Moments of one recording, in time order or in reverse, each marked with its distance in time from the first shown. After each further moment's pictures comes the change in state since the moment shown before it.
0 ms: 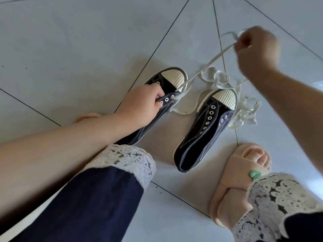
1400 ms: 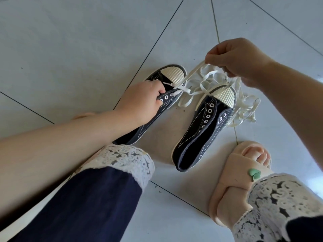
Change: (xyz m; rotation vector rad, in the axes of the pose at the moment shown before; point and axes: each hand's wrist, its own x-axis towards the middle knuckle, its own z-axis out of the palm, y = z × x) left_hand 0.006 0.007 0.000 0.088 -0.009 0.037; right_hand -0.017 -0.022 -0.010 0.415 -0.566 0.087
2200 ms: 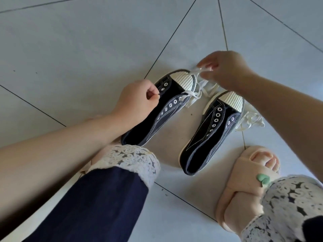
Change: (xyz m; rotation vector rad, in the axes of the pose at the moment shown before) left_hand -0.005 -0.020 -0.013 -0.218 0.162 -0.137; right_hand 0.006 -0.007 0.033 -0.314 0.030 -0.054
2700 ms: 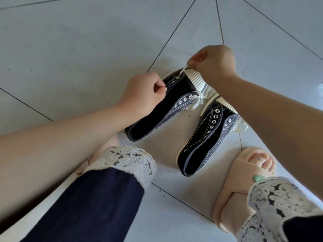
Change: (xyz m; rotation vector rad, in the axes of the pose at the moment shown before) left_hand 0.013 0.018 -0.003 -0.049 -0.005 0.035; right_hand 0.013 -0.015 0.016 0.212 0.234 -0.012
